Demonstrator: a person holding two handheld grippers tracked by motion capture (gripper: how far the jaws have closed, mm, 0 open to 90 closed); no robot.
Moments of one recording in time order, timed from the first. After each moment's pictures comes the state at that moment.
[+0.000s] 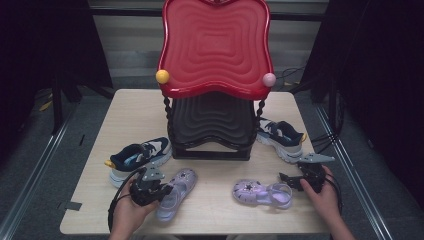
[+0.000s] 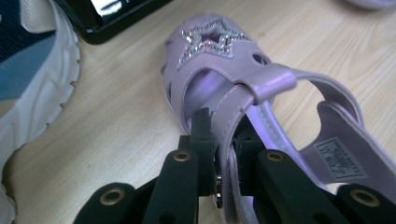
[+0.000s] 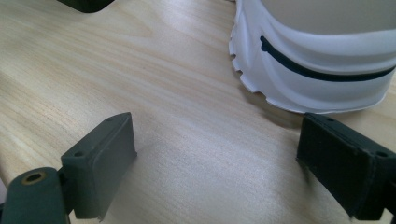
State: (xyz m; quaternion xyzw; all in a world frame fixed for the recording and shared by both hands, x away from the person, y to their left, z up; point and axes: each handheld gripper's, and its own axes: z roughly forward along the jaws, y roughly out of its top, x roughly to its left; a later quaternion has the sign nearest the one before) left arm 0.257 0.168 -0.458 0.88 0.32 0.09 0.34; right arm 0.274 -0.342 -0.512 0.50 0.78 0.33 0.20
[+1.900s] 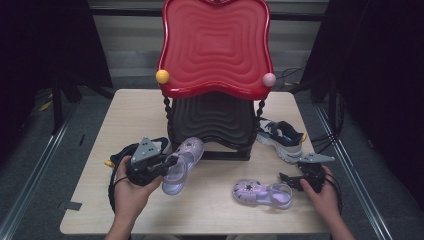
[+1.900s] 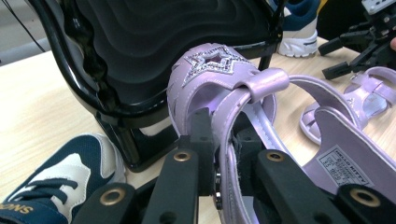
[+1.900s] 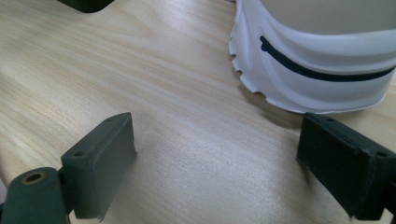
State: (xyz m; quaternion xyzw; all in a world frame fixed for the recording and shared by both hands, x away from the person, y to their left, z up) left arm 0.269 0.153 -0.381 0.81 0.32 0.16 0.47; right arm 0.274 -0.342 -0.511 0.50 0.78 0.33 0.20
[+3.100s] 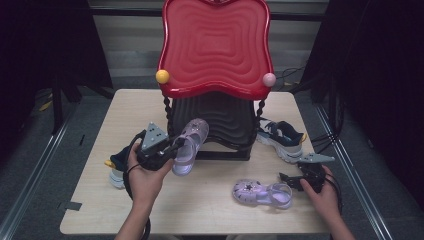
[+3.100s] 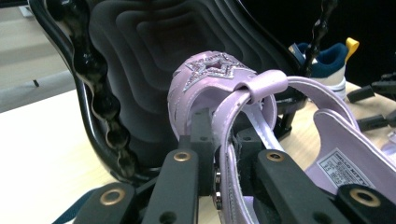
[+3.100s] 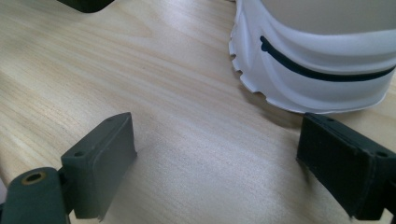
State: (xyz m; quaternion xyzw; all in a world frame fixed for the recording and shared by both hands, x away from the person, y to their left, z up) left arm 0.294 0.126 -0.373 0.76 0.34 0.22 0.50; right arm 0.274 -0.342 -0.512 0.50 0.78 0.33 0.20
